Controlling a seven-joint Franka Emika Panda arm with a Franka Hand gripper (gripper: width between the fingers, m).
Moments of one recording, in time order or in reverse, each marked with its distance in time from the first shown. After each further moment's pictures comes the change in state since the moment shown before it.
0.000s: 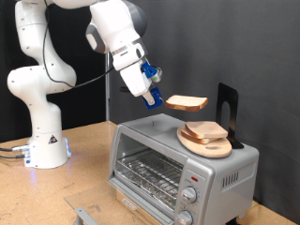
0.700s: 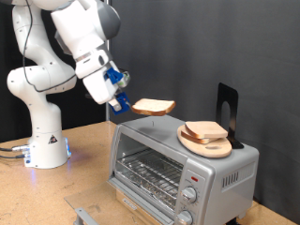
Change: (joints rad) arm -0.037 -0.176 -0.183 -0.150 0.001 -0.160 -0.237
